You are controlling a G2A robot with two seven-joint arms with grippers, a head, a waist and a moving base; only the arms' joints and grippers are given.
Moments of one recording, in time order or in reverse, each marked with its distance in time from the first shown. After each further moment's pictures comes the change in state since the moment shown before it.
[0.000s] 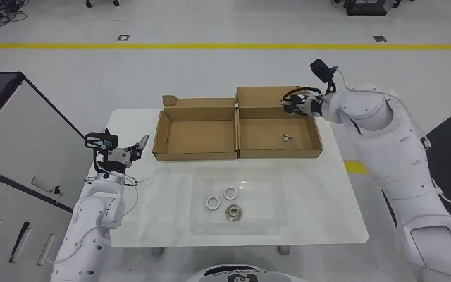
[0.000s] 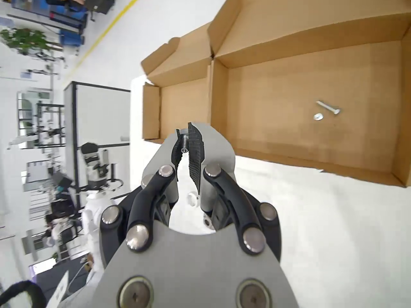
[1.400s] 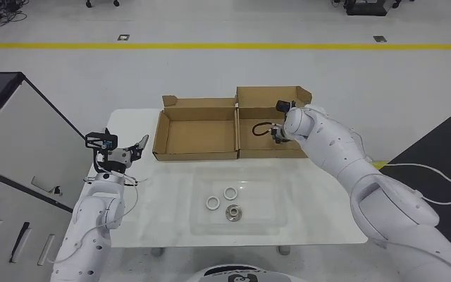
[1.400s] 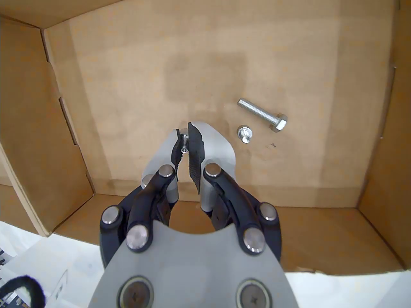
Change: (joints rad) left arm 0.000 0.000 0.000 0.000 0.000 0.000 0.000; right arm 0.257 -0.284 -0.524 0.778 -0.135 -0.092 -0.112
